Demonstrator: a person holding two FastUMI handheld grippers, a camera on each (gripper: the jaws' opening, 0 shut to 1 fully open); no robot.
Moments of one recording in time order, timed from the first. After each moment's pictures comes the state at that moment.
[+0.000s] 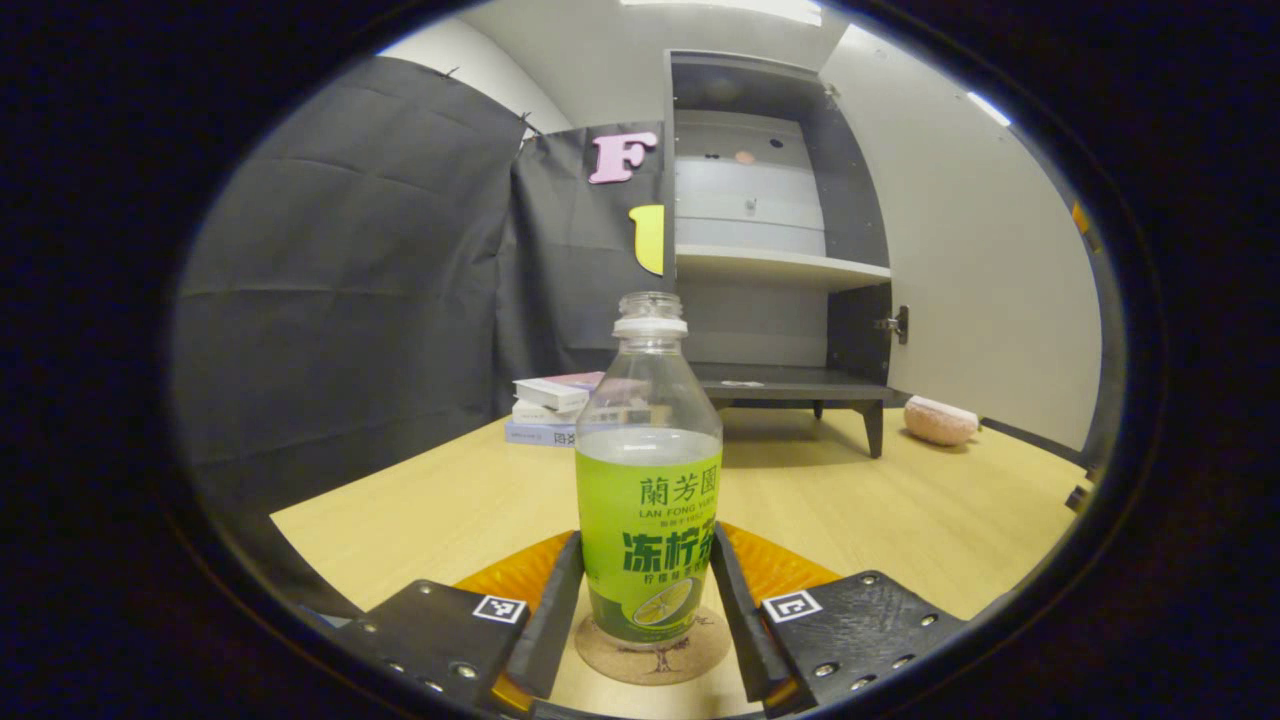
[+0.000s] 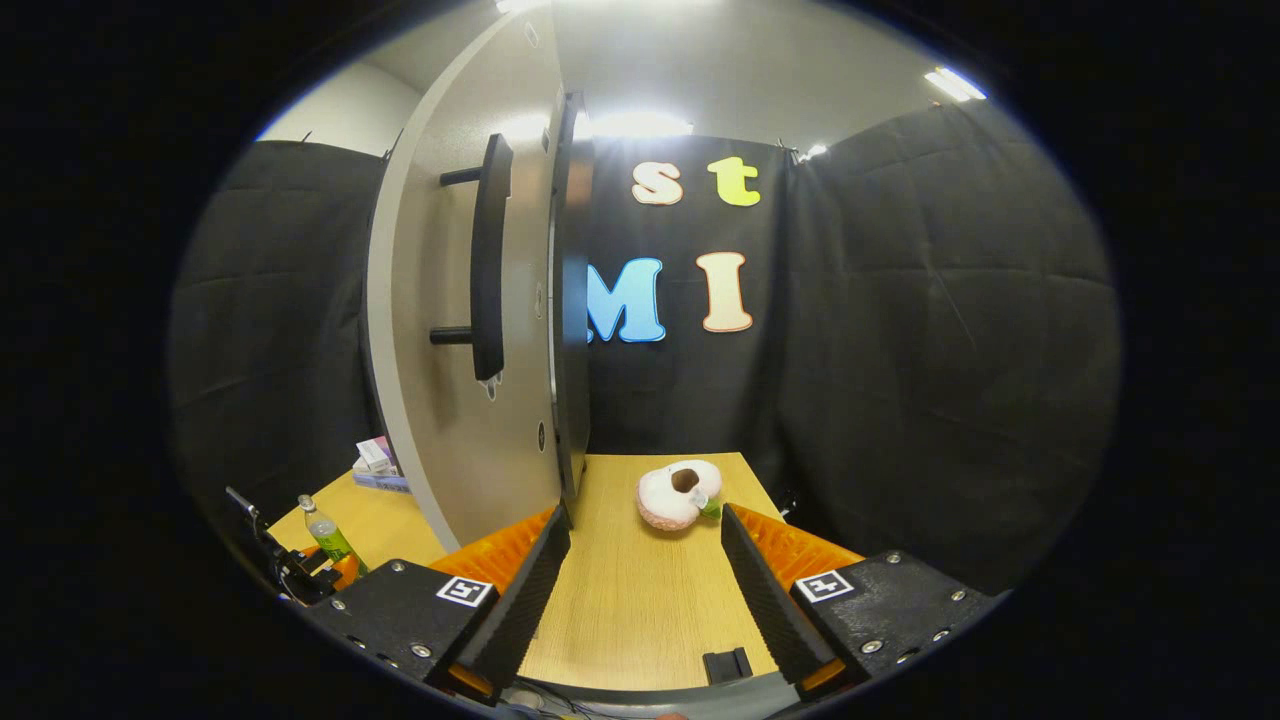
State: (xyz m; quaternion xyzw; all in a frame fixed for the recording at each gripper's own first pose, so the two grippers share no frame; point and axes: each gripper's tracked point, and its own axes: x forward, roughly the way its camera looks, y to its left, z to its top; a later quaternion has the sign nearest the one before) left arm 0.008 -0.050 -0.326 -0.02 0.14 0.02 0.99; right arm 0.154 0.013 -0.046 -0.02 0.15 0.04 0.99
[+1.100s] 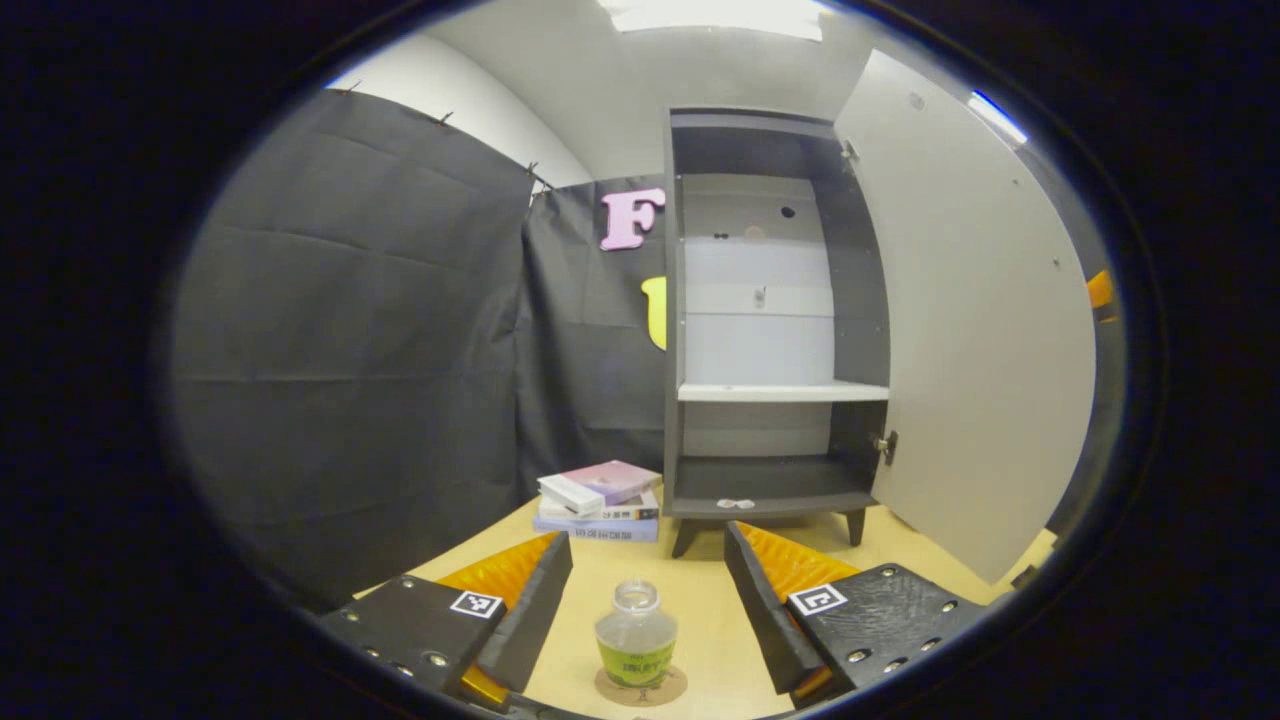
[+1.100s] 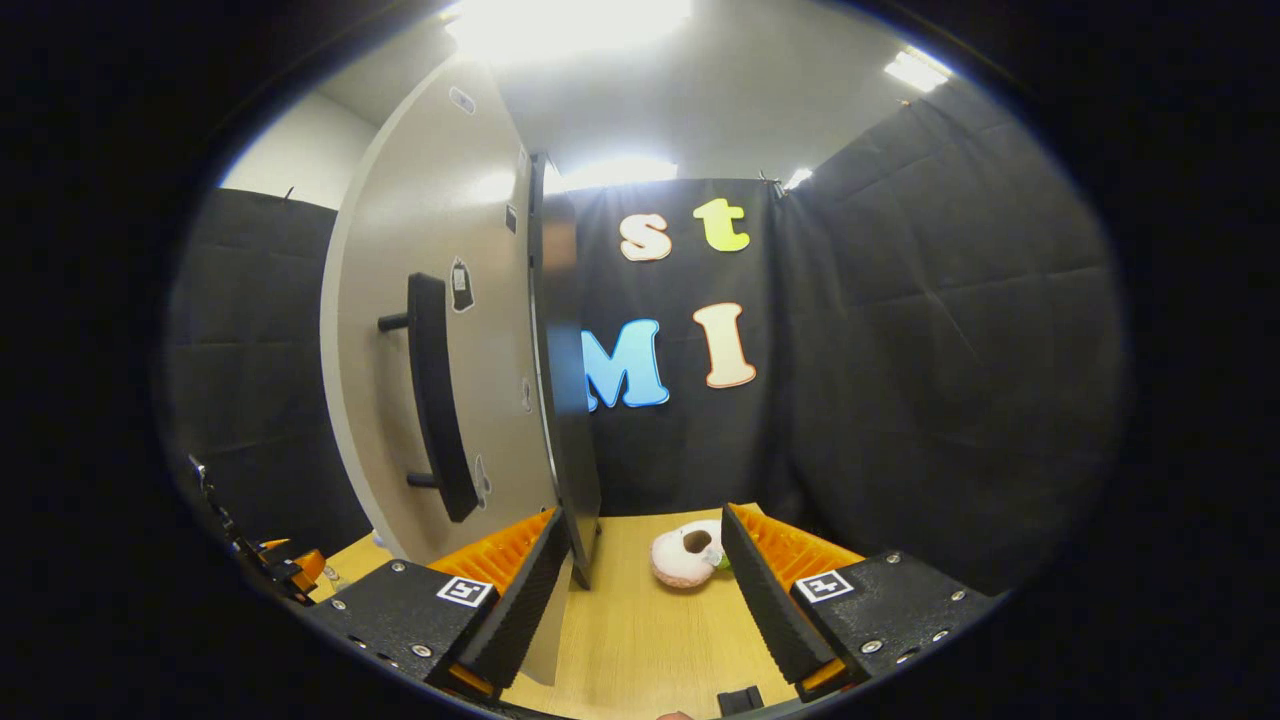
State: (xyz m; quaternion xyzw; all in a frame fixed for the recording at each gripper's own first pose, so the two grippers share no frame) left arm 0.015 -0.050 -0.112 -0.02 0.07 0.06 1.00; right arm 0.192 -0.010 0.039 0.04 0.06 0.04 1.00
